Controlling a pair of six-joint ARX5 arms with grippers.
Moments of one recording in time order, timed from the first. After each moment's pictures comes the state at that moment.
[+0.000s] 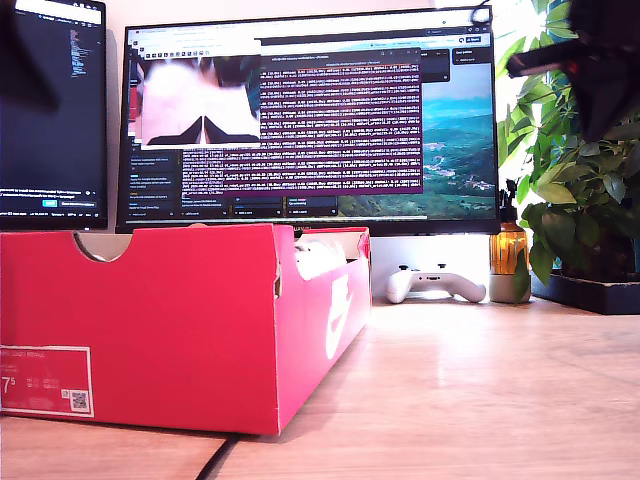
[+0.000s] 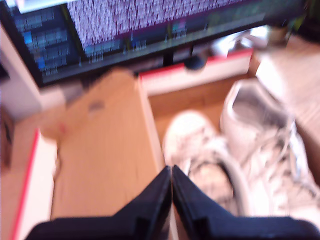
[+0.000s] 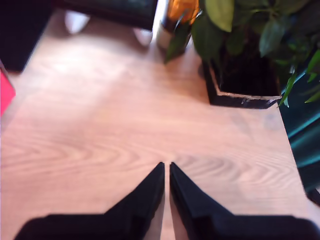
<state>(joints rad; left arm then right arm) -0.28 0.83 0.61 -0.20 0.11 0.06 0.34 1.20 0.95 -0.44 0.42 0.05</state>
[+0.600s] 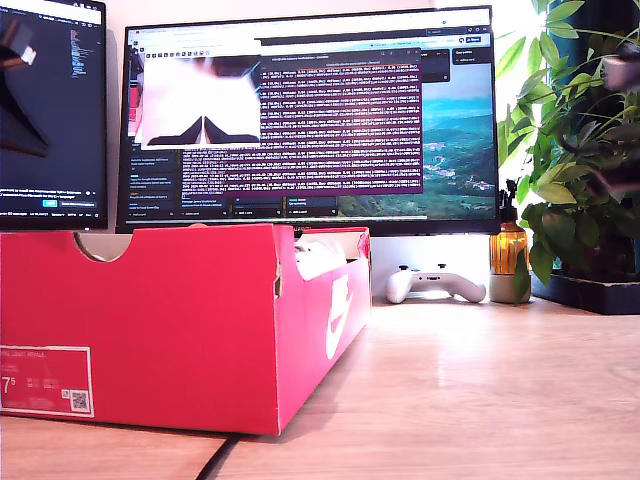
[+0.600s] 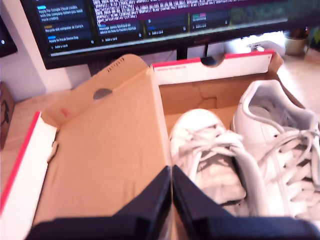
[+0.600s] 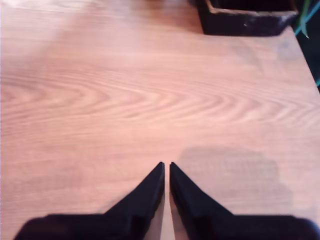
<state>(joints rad) -0.26 0.83 0.43 0.07 0.11 0.00 0.13 1.12 0.53 -0.12 0.22 0.00</state>
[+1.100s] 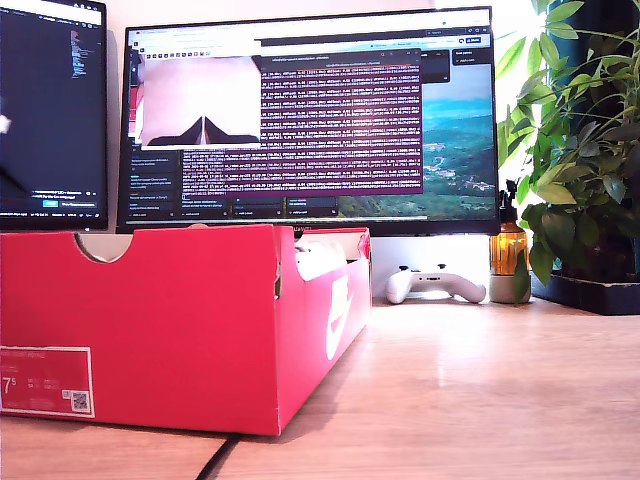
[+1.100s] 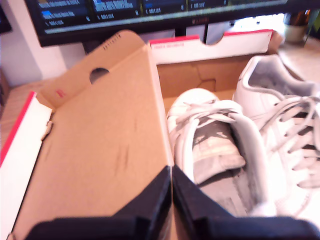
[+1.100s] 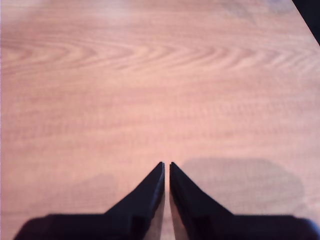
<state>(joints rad) -0.26 0.71 0.24 0.18 0.11 0.00 0.12 0.92 0.26 0.00 0.20 0.05</state>
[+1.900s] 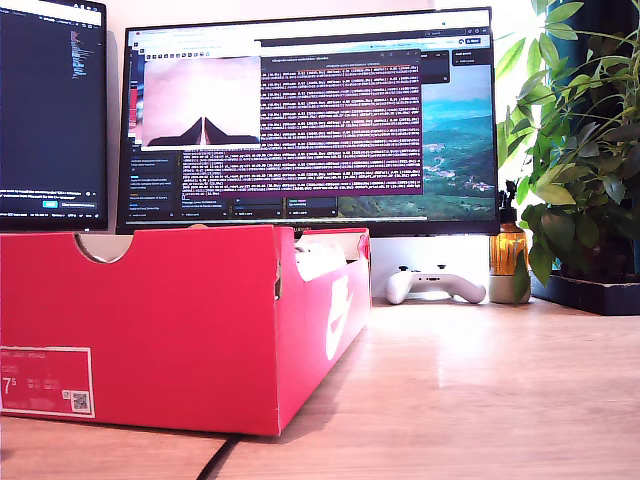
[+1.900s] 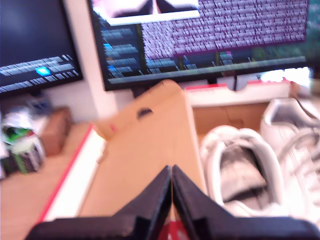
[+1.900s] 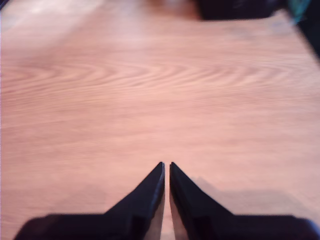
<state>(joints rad) -0.26 0.12 0.12 -0.04 -0.04 0.00 0.13 0.69 0.16 -0.01 0.21 0.05</state>
